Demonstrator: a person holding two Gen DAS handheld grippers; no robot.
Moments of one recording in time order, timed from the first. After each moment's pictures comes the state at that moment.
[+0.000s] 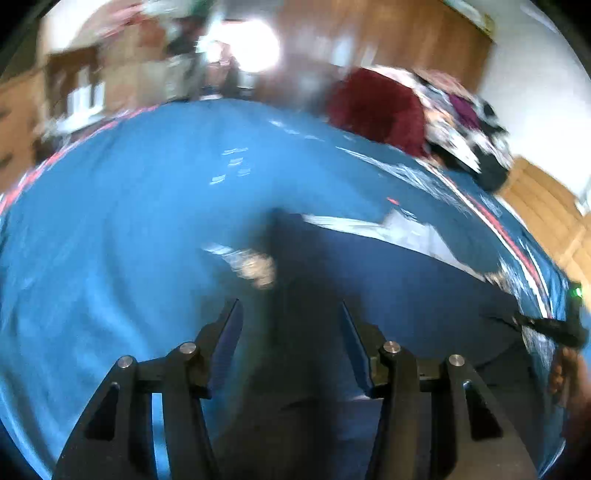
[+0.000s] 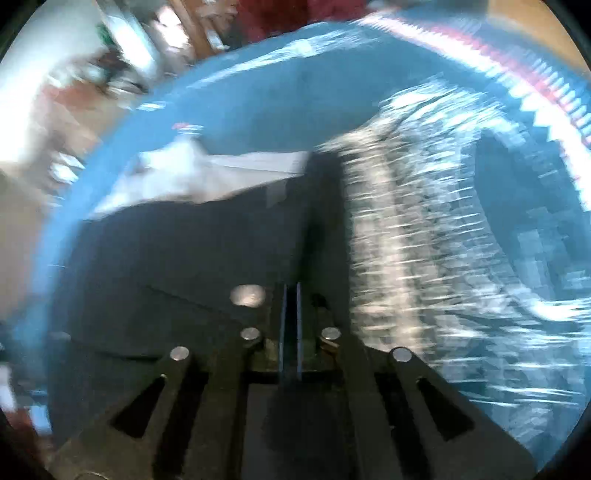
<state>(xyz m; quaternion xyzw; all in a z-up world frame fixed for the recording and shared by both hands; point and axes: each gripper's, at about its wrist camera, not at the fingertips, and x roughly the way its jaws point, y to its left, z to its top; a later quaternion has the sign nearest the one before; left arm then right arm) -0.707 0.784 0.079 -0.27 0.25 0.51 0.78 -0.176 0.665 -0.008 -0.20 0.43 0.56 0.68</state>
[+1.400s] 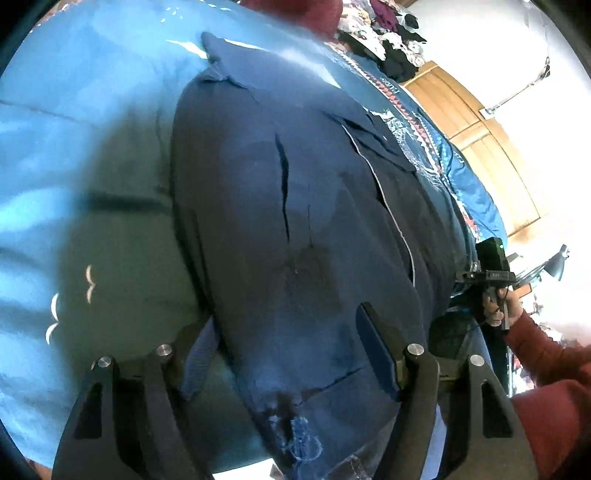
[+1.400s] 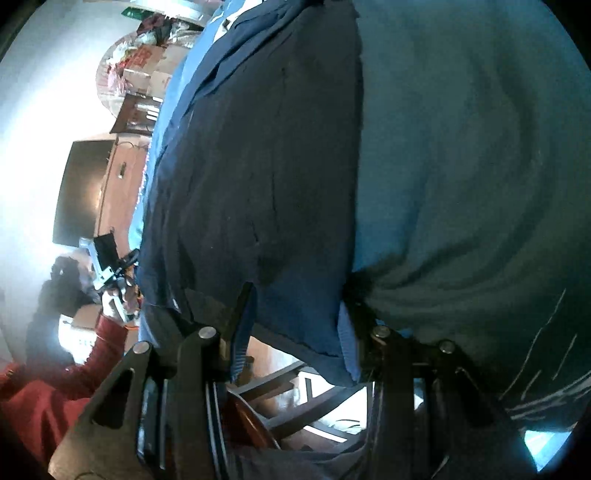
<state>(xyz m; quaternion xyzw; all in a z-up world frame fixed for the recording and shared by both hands) -0.823 0.587 0.021 -0.41 0.33 0.27 0.81 -0.210 0.379 -0.090 -0.12 0.64 0.65 0.38</state>
